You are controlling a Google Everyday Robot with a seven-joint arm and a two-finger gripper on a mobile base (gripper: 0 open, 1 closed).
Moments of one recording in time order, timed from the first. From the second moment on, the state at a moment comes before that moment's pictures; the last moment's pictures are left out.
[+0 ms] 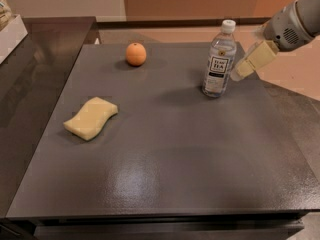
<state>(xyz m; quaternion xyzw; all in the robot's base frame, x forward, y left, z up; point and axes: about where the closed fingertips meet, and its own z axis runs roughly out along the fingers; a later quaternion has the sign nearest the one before) 0.611 -0.218 0.940 -0.48 0.80 0.12 0.33</state>
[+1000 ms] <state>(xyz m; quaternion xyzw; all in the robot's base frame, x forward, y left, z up) 0.623 -0.189 0.928 -0.48 0.79 0.19 0.34</state>
